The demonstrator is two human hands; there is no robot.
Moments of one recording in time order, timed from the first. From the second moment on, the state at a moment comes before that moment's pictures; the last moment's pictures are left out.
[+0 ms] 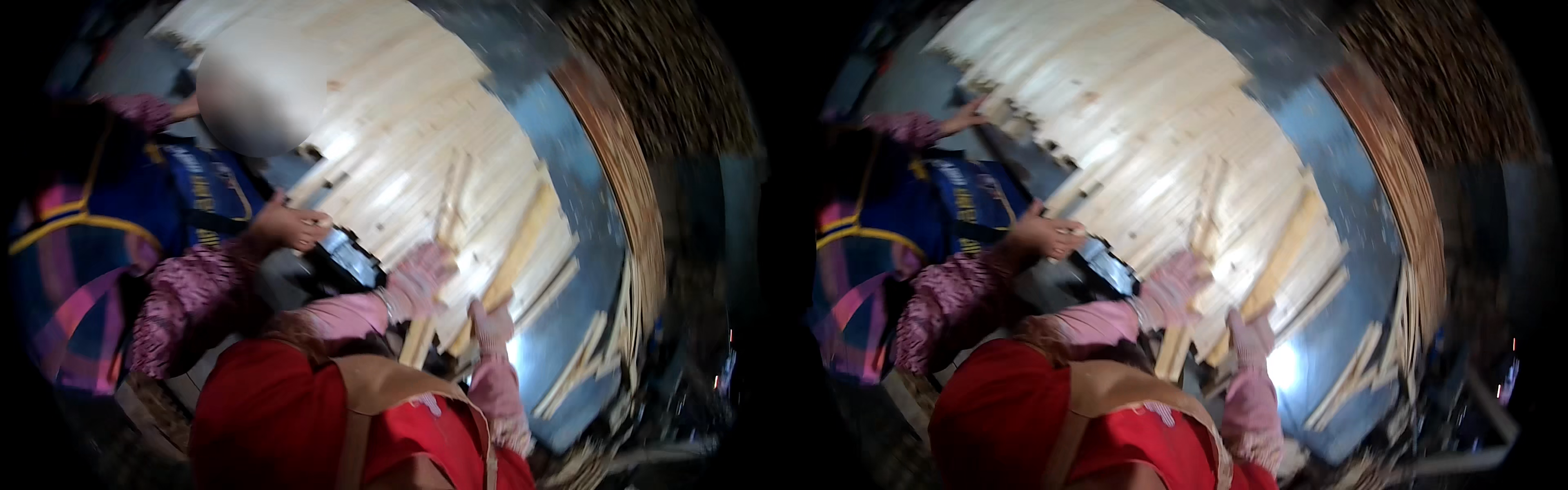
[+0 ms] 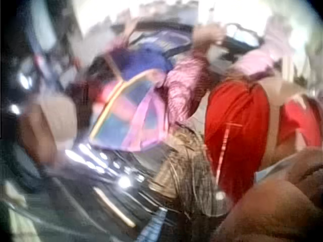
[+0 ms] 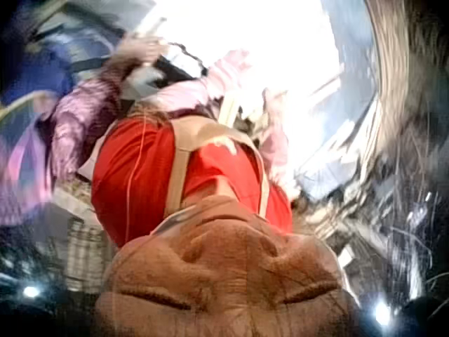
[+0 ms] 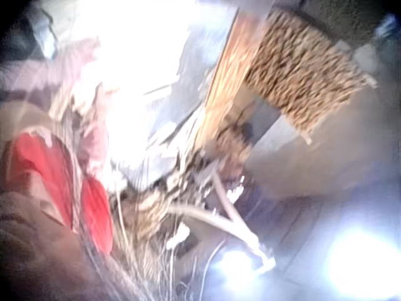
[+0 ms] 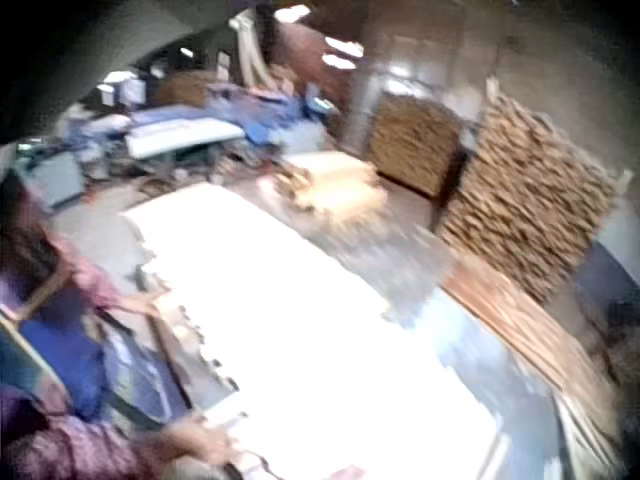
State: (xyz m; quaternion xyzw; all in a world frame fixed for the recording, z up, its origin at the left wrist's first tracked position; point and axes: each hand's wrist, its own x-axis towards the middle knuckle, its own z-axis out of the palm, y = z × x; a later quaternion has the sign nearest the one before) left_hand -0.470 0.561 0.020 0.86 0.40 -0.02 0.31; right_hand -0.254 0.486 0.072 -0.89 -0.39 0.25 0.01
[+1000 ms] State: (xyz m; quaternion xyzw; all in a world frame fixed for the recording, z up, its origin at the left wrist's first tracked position) left_hand -0.465 0.540 0.053 0.83 0.49 0.02 0.27; right_hand -0.235 0.467 0.096 -0.86 -0.45 0.24 -0.03
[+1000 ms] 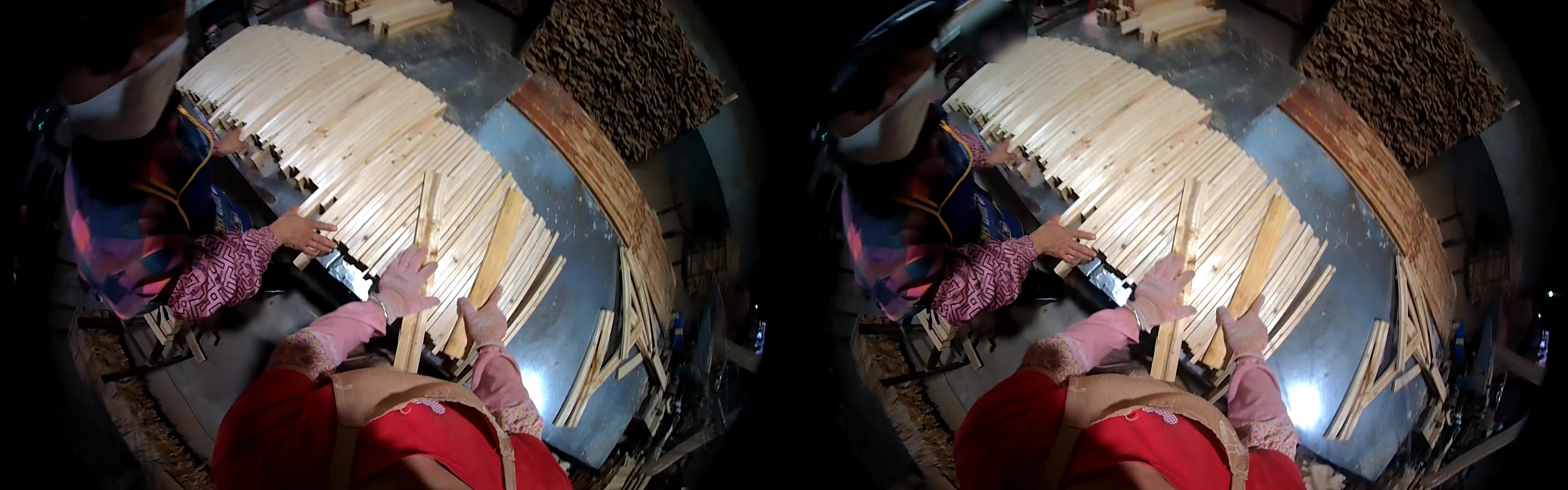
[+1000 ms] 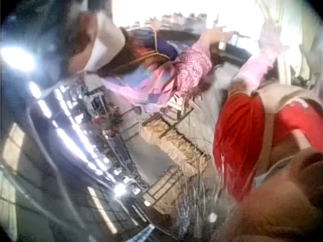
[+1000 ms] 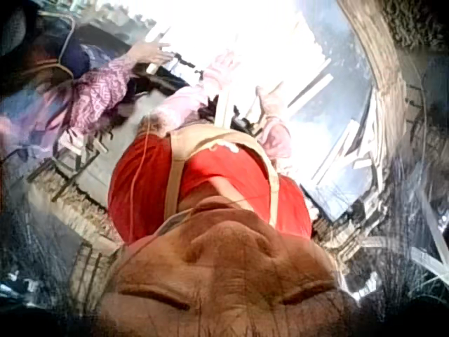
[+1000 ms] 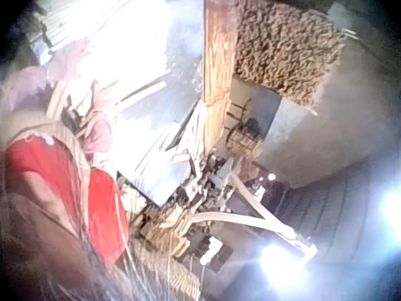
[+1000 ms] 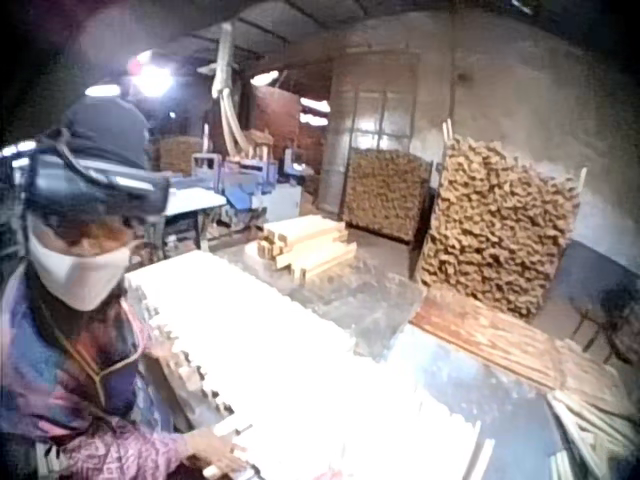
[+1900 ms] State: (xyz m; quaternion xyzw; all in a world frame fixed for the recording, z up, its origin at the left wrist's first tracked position) left_hand -0.423 0.577 0.057 0.84 0.51 0.09 0.15; right_hand -0.230 0.481 0.126 -0.85 -0.42 0.30 -0.09
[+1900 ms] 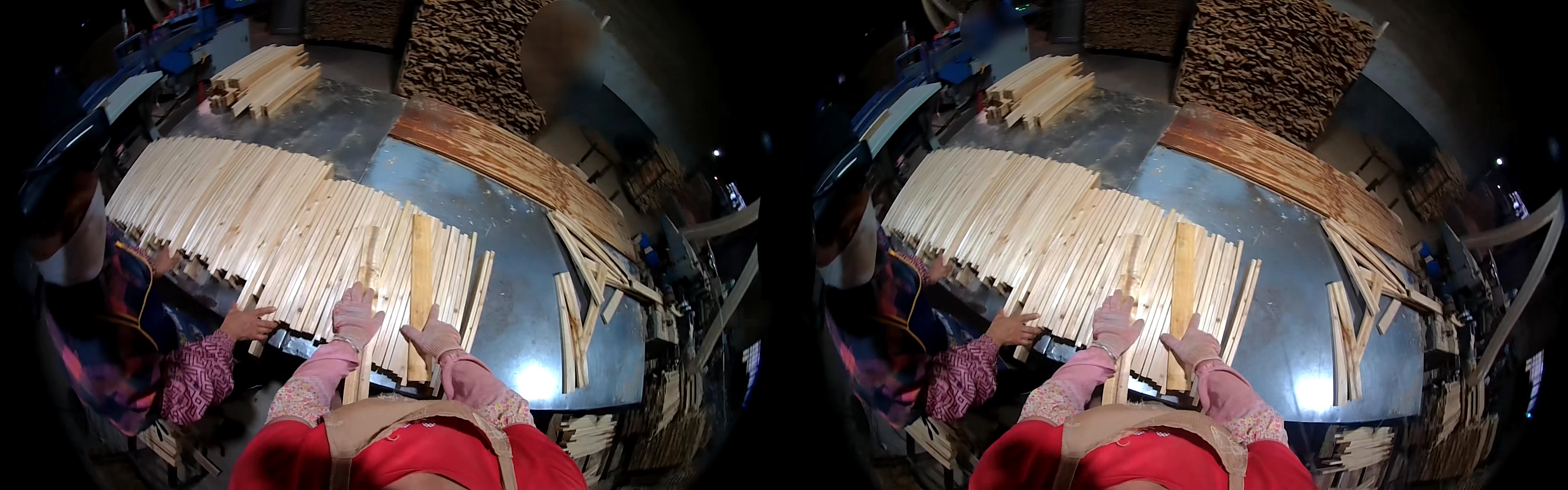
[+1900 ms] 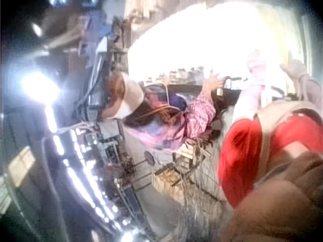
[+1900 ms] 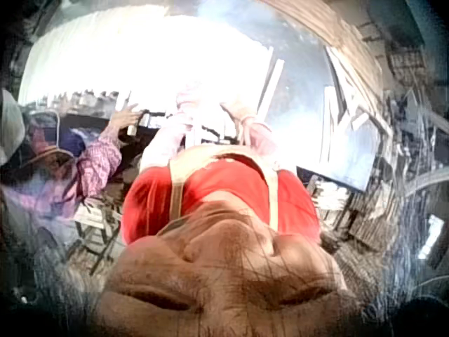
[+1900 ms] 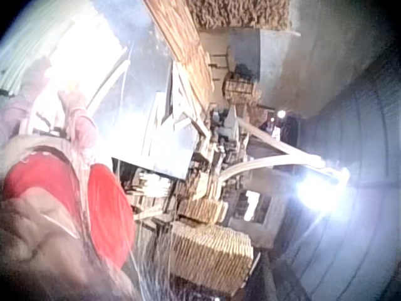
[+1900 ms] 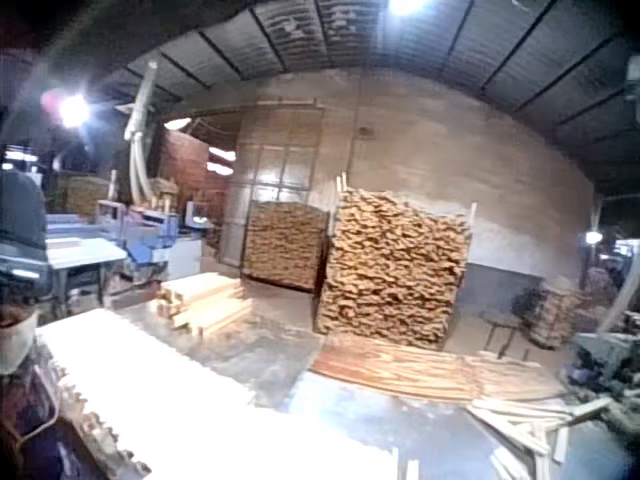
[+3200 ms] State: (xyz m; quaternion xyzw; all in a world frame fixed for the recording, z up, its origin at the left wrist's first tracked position) left_hand -0.390 0.652 0.183 0.38 0.43 0.57 0.59; right_hand -0.236 0.635 0.220 -0.59 -0.56 0.25 0.53
